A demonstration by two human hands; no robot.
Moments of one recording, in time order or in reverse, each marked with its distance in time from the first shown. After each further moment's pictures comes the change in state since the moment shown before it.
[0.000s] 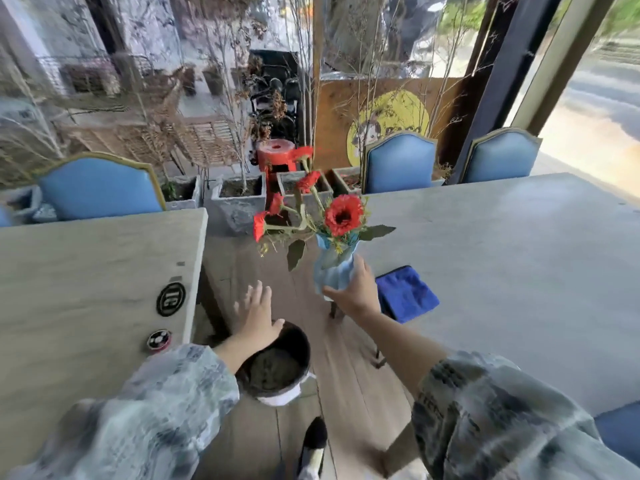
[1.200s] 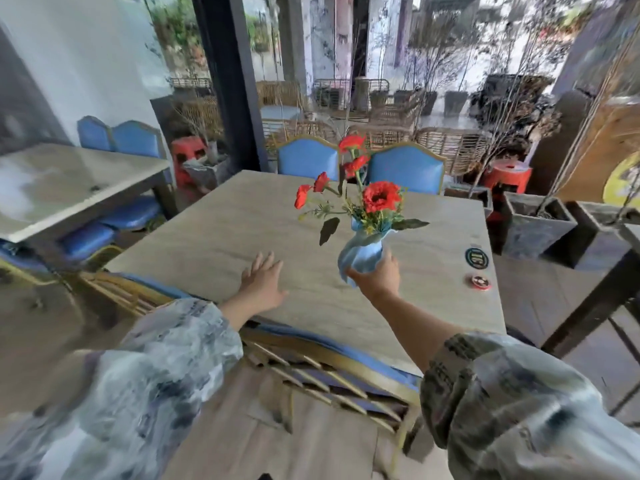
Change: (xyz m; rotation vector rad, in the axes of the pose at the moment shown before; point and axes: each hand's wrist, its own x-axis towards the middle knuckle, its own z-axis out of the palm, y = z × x) left_hand -0.454 -0.586 -0.169 0.059 0.057 -0.459; right_hand -0.417 -0.434 0.363 0.207 -0.310 -0.200
